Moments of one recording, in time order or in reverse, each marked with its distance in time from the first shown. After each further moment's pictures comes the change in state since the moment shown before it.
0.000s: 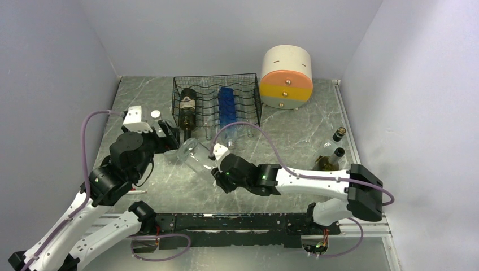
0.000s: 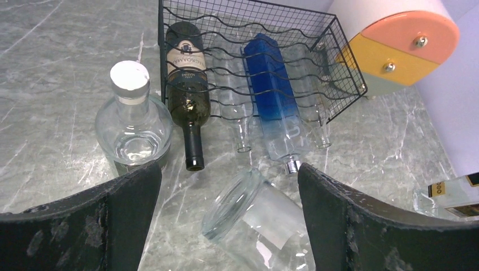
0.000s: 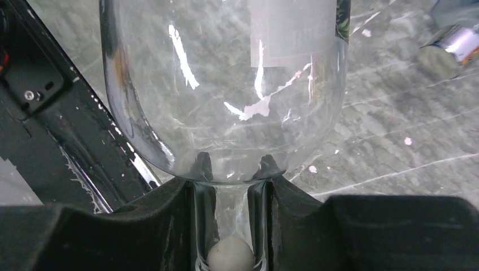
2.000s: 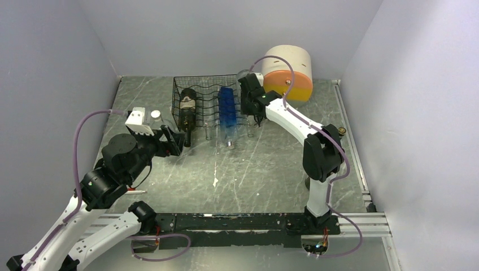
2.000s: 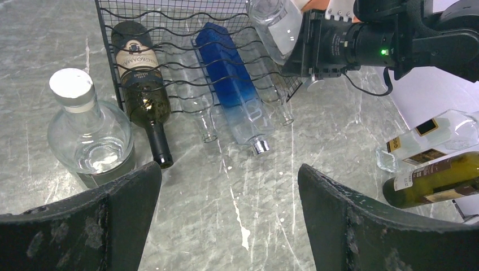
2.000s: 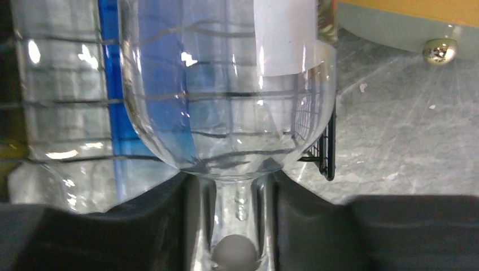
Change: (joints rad) left arm 0.000 -0.039 0.030 -0.014 0.192 0.064; right arm -0.673 0.519 0.755 -0.347 0.119 0.156
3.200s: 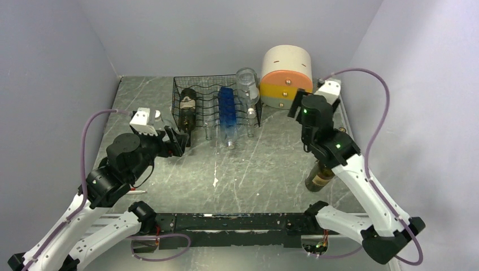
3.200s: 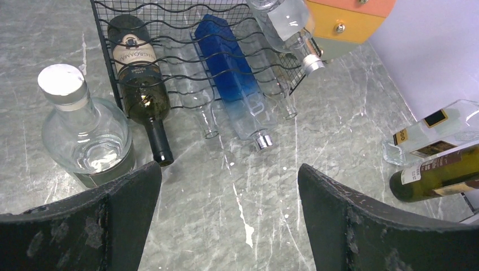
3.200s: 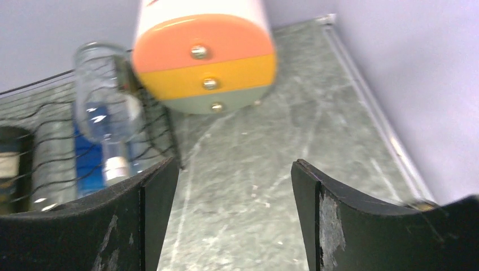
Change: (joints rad) left arm 0.000 0.011 -0.026 0.018 0.014 0.015; right arm -0.001 -0.867 -0.412 0.042 0.416 -0.095
